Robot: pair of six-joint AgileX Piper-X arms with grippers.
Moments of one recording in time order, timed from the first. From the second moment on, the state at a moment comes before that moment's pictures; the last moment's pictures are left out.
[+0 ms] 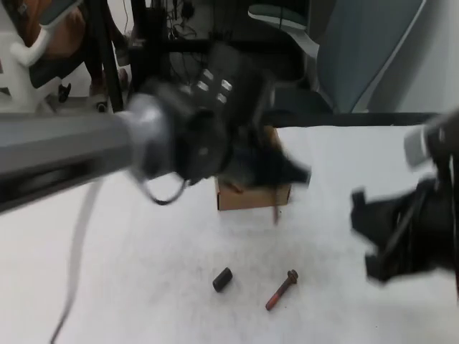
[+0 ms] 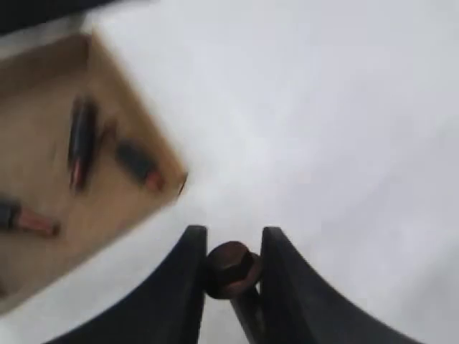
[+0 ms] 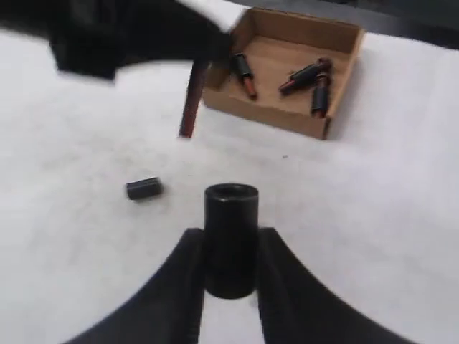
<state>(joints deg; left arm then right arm) -42.5 91.8 -63.3 9.4 4.5 -12.3 29.6 44.8 -32.0 25.9 -4.5 3.5</state>
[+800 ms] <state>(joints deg) -47.3 77.9 -37.4 -25.7 11.0 -8.0 55.3 56.4 -13.2 -18.0 19.5 8.9</state>
